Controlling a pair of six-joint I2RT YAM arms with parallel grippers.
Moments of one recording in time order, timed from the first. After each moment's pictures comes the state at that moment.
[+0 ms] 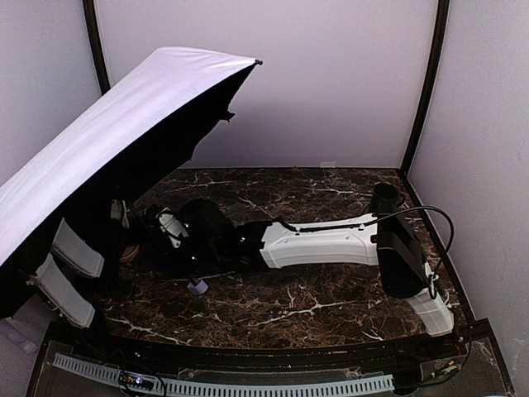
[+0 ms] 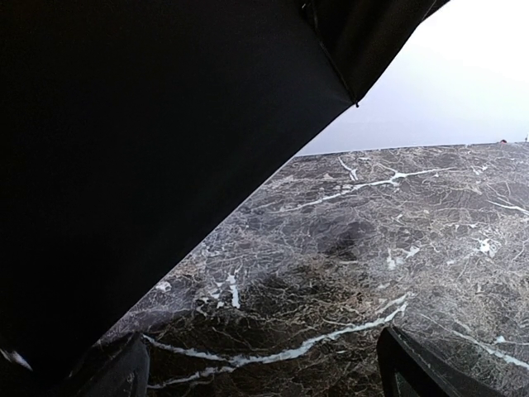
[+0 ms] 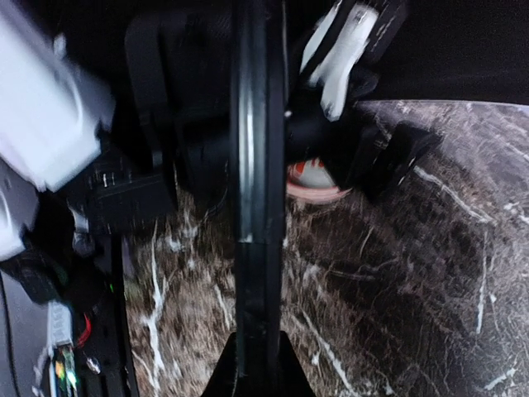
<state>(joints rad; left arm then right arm) -0.02 1.58 0.25 1.18 -0.06 0.09 1.28 2.30 1.95 -0.06 -0.05 0.18</state>
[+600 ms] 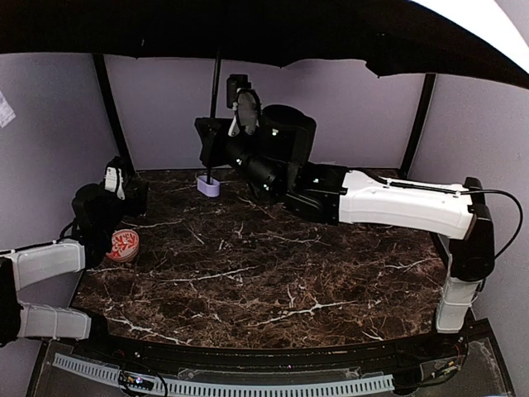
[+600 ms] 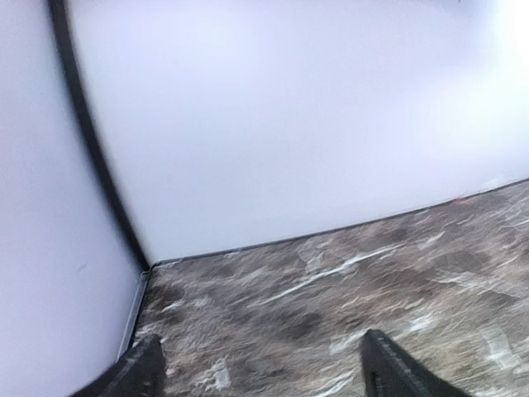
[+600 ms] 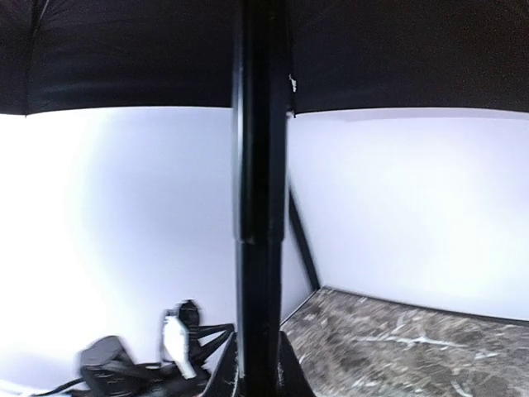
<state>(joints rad) -0.14 1.12 0.43 0.64 -0.10 0.15 1.20 1.89 1.77 0.30 0.34 0.25</state>
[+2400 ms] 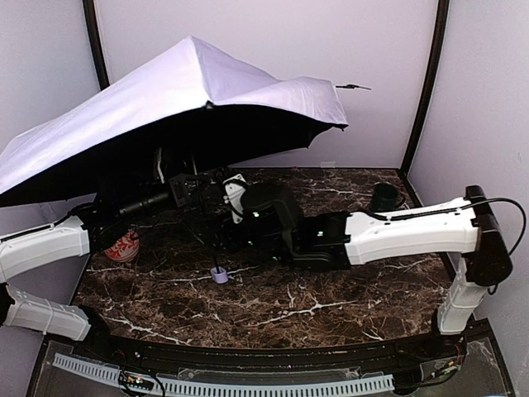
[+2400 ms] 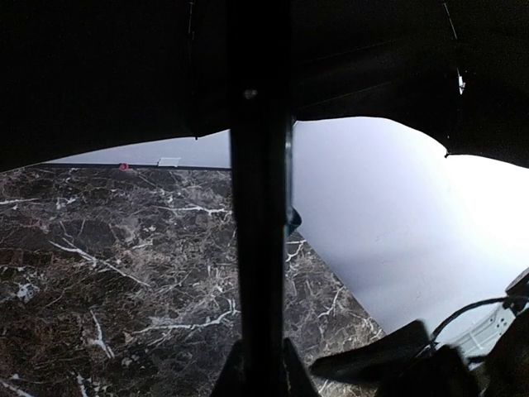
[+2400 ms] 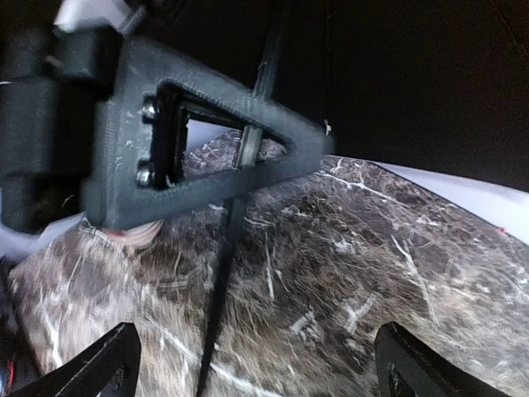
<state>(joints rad) -0.59 1.14 0.76 0.29 0.28 -0.59 1.30 1.84 1.46 0.05 0.53 0.19</state>
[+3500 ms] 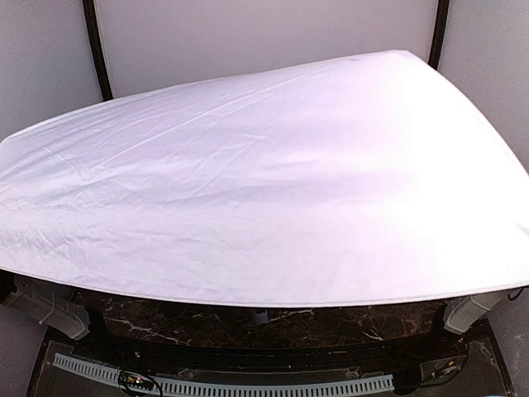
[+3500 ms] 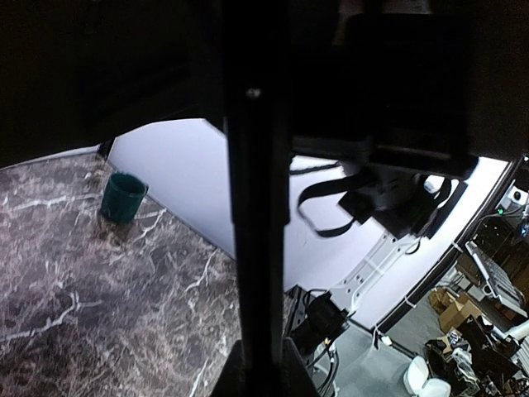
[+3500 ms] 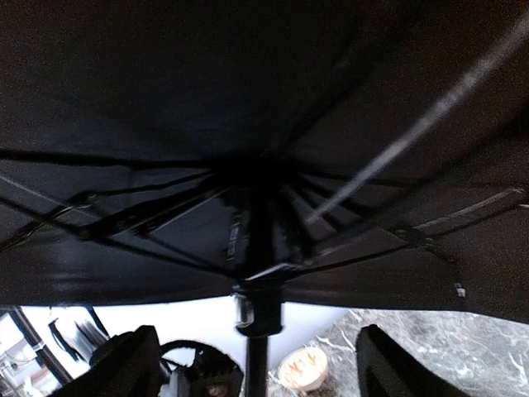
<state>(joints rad) -1.00 1.24 0.81 0.46 0.27 -0.56 1.03 1.47 1.25 0.49 -0.06 0.51</state>
